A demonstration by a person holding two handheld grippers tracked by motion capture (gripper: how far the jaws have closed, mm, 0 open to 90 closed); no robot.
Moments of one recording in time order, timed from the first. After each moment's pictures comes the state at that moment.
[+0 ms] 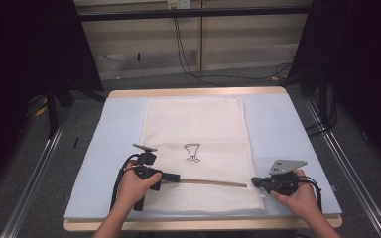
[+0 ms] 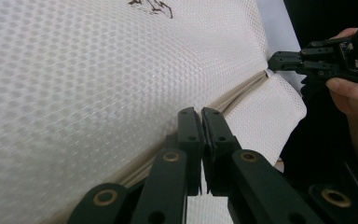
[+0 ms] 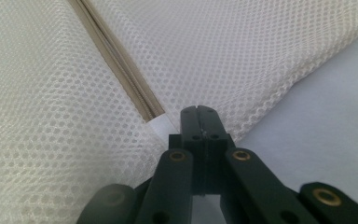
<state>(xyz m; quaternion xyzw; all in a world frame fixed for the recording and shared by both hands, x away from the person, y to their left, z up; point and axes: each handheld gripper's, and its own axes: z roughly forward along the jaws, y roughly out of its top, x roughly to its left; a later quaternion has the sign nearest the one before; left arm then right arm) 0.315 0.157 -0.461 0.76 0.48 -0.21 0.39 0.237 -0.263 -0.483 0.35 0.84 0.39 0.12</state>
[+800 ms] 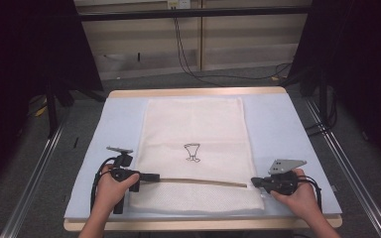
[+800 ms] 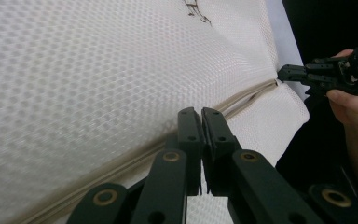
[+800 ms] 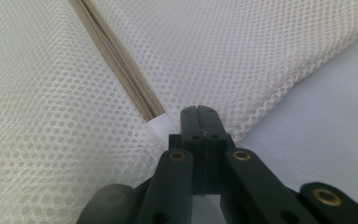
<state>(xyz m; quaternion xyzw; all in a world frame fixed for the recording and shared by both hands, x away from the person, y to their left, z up) 0.308 0.215 -0.458 0.72 0.52 -0.20 0.41 0.238 -0.262 -0.482 0.35 0.85 0.38 0.11</state>
